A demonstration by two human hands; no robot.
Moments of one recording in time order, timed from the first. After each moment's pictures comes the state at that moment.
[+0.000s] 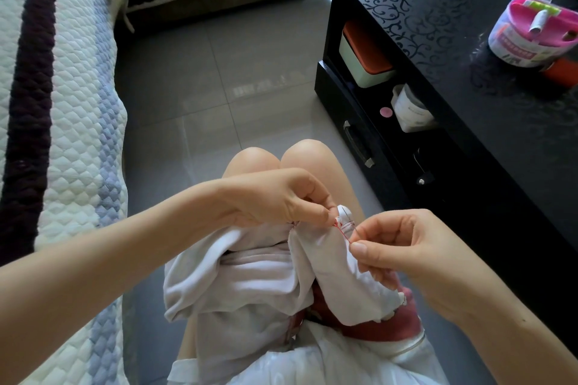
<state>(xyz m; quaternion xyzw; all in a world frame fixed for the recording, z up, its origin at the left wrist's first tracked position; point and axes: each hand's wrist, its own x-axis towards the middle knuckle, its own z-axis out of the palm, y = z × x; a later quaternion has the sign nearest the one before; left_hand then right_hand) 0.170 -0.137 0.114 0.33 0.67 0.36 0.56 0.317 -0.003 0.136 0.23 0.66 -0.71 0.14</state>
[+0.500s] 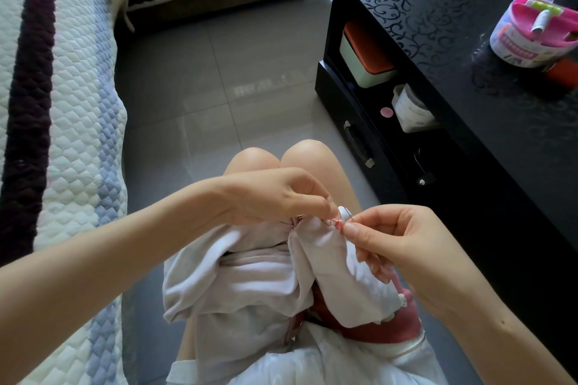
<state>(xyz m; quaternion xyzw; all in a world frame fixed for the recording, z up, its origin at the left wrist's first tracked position) 0.164 -0.138 0.117 0.32 0.67 0.35 0.58 0.313 -0.008 0.125 0.25 0.66 -0.70 0.07</state>
